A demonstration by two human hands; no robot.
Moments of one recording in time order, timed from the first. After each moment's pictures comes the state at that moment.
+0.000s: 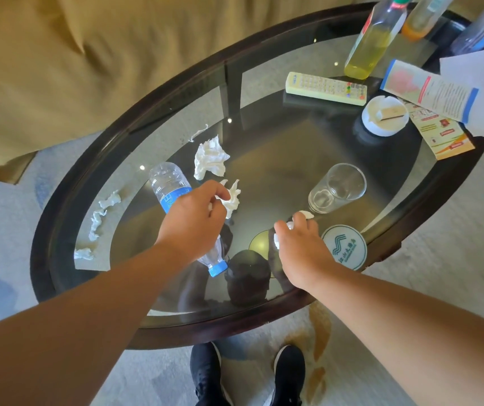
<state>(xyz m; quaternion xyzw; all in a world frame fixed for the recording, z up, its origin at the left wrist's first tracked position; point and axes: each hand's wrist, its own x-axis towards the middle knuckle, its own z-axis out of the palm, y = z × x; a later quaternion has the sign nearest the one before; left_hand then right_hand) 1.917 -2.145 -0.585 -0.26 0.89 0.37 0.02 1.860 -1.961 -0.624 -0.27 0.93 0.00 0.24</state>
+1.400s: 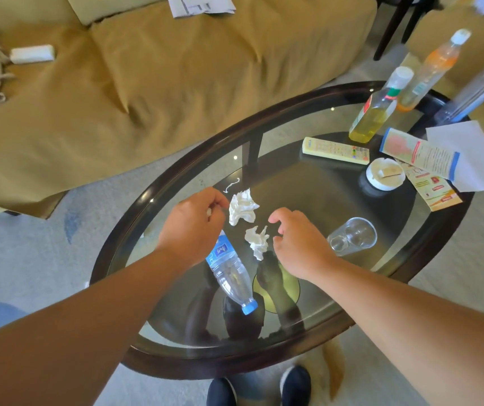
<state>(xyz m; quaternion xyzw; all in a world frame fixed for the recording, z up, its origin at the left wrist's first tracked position) 1.917 -2.225 -0.496 -0.22 0.90 0.37 -0.06 1.834 -2.044 -0.524 -0.23 0.91 -0.24 0.24</state>
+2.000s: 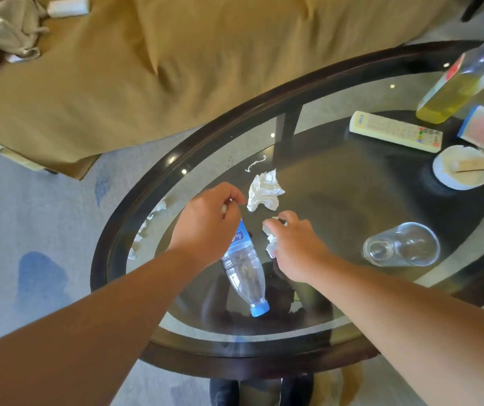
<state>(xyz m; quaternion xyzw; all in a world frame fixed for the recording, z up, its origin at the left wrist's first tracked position) 1.911 -2.212 -0.556 -0.31 0.88 0.36 -0.06 1.820 -2.065 -0.617 -0.39 0.87 -0.08 0.30</state>
